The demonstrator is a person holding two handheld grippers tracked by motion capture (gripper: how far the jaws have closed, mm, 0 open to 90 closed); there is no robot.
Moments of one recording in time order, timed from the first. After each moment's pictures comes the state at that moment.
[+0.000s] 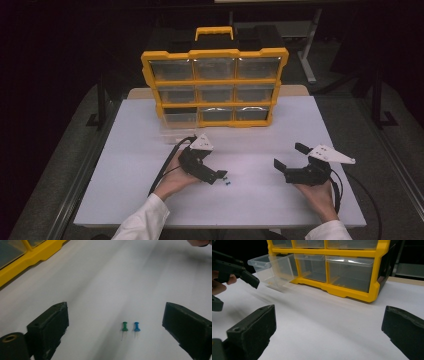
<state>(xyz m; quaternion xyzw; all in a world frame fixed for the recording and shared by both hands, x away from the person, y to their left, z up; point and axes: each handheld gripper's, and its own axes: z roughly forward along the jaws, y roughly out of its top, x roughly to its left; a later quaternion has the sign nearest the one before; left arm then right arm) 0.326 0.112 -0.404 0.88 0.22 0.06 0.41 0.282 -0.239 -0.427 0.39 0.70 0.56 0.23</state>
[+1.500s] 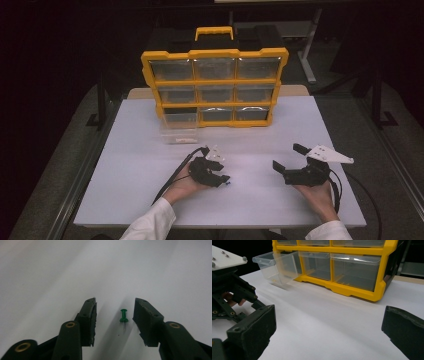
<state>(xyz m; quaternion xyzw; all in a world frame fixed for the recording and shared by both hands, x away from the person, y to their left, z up) 0.323 0.089 -0.443 0.91 0.21 0.07 0.34 0.282 -0.236 -0.427 0.38 0.71 0.56 0.22</state>
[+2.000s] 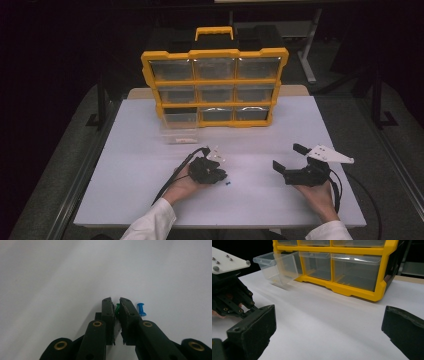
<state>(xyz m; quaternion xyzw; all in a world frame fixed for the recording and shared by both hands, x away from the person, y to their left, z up) 0.326 0.090 -0.444 0.92 0.20 0.05 0.33 0.282 -0.237 -0.427 0.38 0.71 0.56 0.22</state>
